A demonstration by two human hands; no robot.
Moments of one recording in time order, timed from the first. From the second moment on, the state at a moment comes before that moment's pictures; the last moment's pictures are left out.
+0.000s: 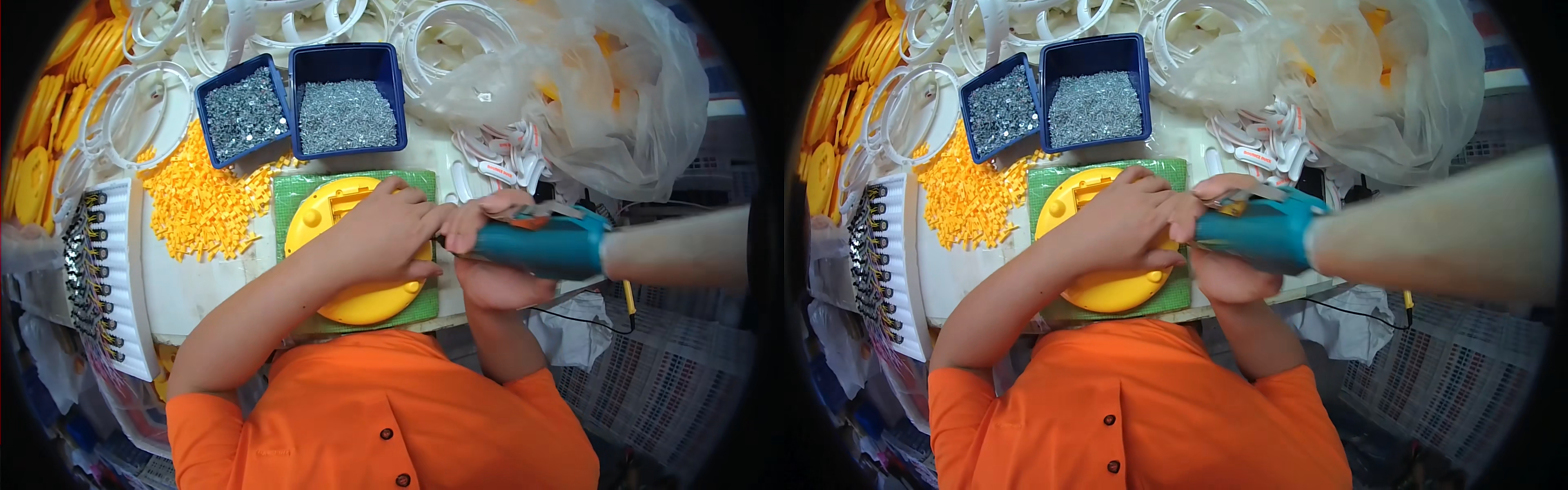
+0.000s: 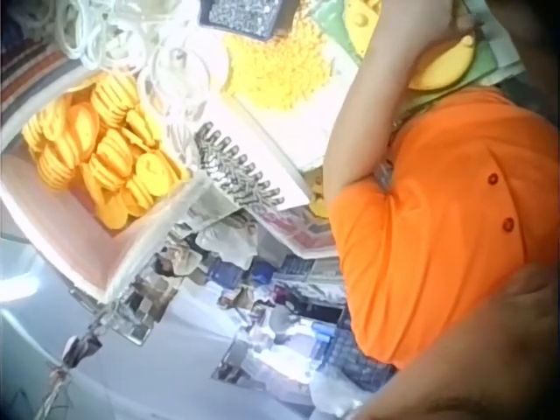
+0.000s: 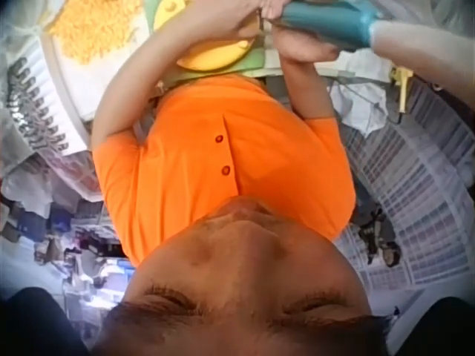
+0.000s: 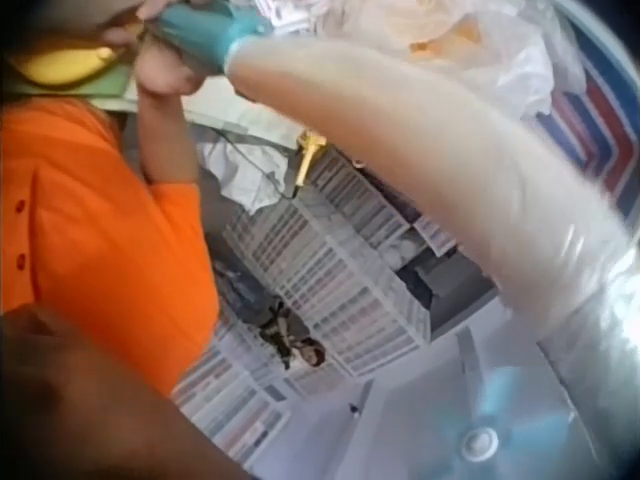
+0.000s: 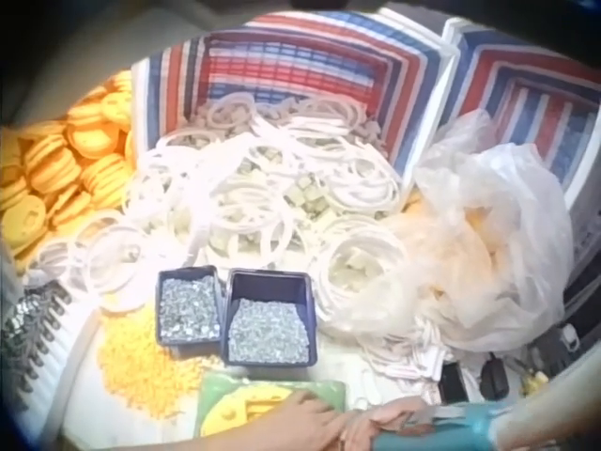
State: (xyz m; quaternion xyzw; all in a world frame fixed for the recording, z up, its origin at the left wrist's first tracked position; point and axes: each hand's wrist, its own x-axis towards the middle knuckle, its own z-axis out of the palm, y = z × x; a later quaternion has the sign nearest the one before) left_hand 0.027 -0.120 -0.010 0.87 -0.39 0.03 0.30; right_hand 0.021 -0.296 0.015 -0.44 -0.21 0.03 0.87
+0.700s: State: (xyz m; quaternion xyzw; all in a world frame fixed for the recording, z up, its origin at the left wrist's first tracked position) left_hand -0.079 -0.112 0.005 0.93 -0.27 0.05 0.23; right_hand -0.042 -0.308 0.042 -0.45 -0.21 0.12 0.86
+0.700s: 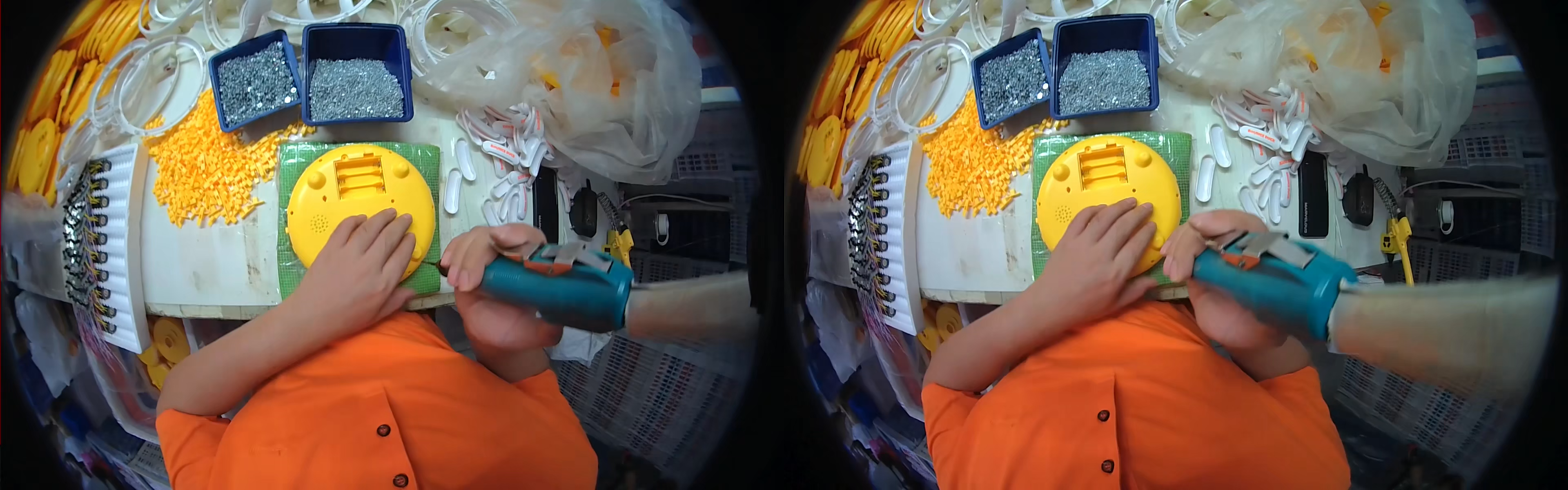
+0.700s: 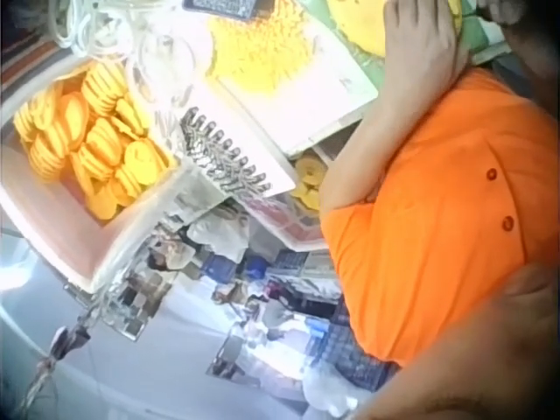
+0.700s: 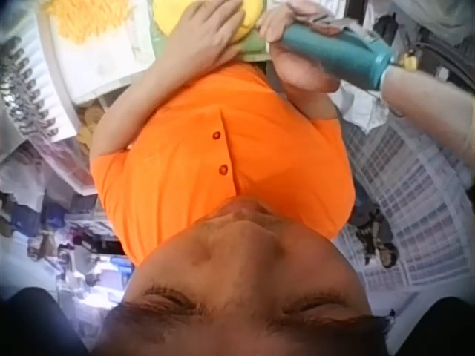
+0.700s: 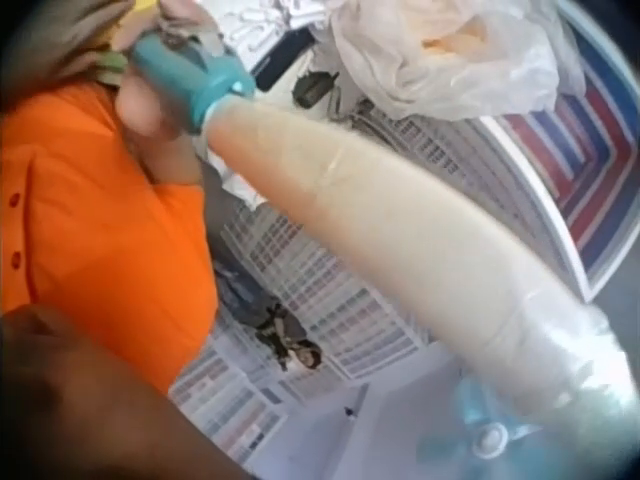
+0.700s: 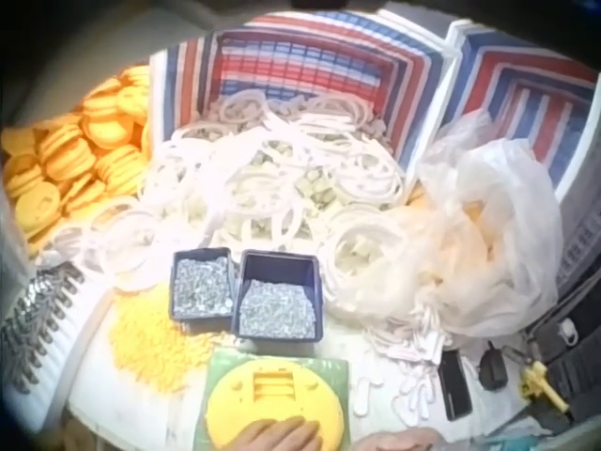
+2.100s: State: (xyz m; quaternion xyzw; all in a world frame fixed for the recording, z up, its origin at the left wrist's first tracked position) left_hand -0.085 -0.096 -0.009 0.93 -0.29 0.10 0.19; right_hand -0.060 -0.289 0.031 -0.54 -0.25 0.09 0.80
